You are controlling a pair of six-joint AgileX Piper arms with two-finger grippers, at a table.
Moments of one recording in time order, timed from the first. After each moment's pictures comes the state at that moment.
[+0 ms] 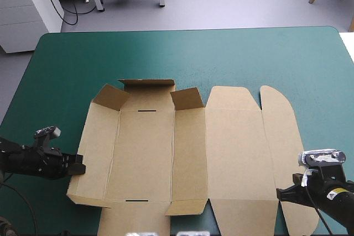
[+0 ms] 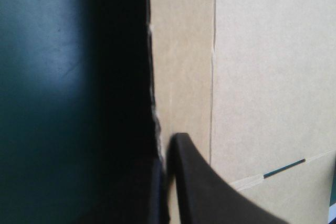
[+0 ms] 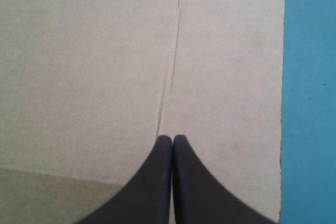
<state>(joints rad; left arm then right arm) 0.53 1.26 -0.65 -0.61 1.20 0.73 -0.14 0.49 -0.55 0.27 1.04 -0.31</state>
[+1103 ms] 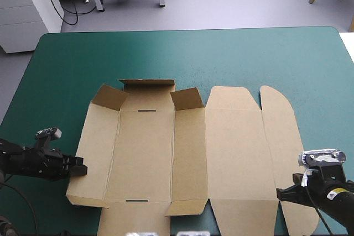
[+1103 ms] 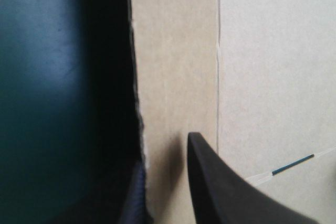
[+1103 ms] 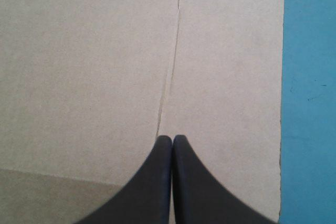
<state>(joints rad) 0.54 1.26 -0.64 -0.61 1.20 0.77 -0.14 0.49 -0.55 0.27 1.04 -0.31</state>
